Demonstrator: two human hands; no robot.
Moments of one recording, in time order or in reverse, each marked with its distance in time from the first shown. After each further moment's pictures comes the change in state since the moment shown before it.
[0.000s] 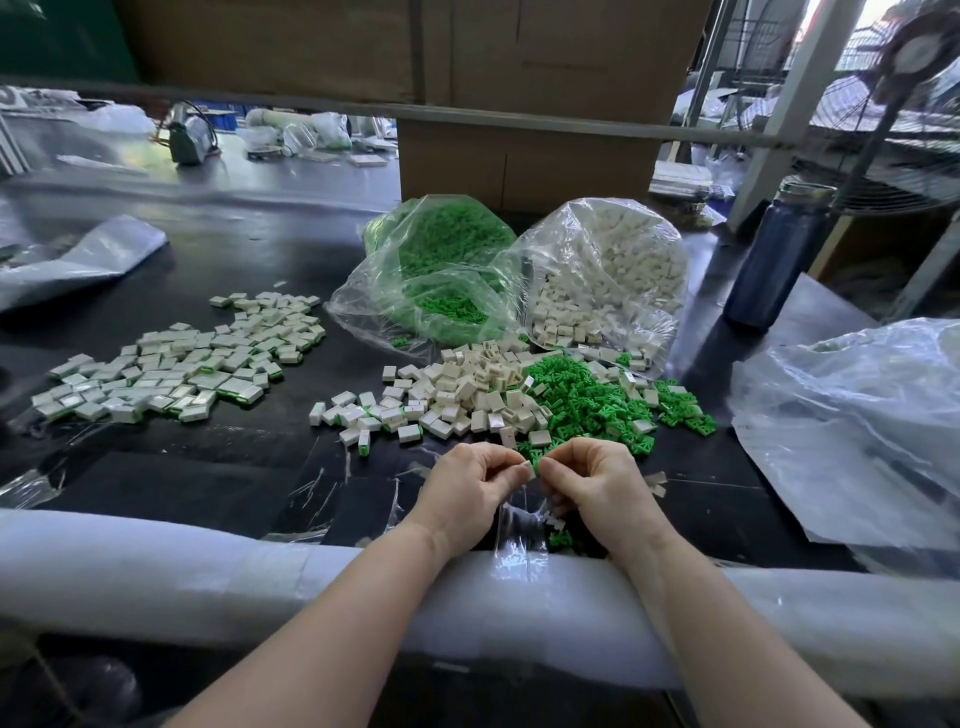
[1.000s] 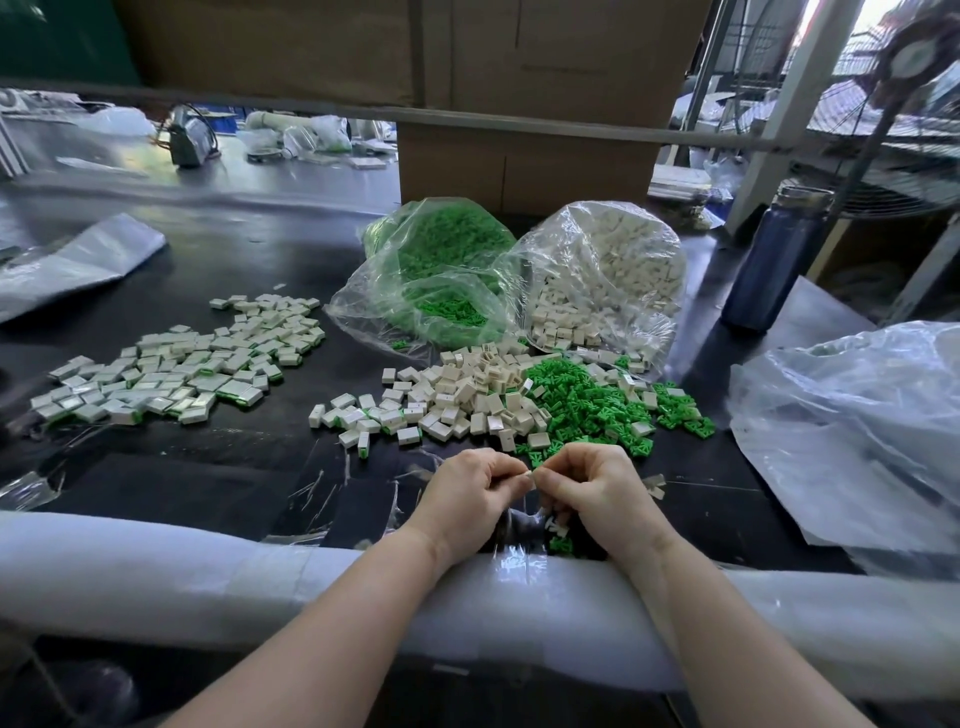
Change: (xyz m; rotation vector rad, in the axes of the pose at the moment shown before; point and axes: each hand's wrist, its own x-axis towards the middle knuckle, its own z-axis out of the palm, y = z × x) left_hand -0.002 0.003 0.000 0.093 -0.018 0.040; right_hand 0.000 0.001 -0.003 -0.022 -0.065 -0.009
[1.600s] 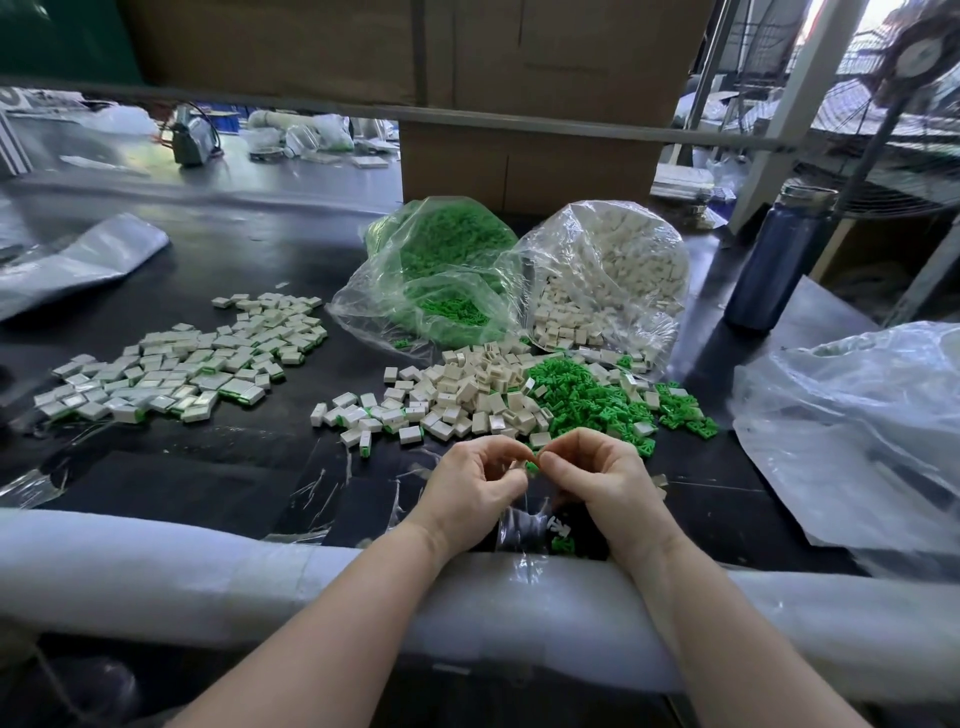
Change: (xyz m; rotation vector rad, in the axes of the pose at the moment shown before) left_hand -0.002 0.007 -0.002 -0.252 0.031 -0.057; right_hand 0.002 0.004 -0.001 0.269 0.012 -0.084
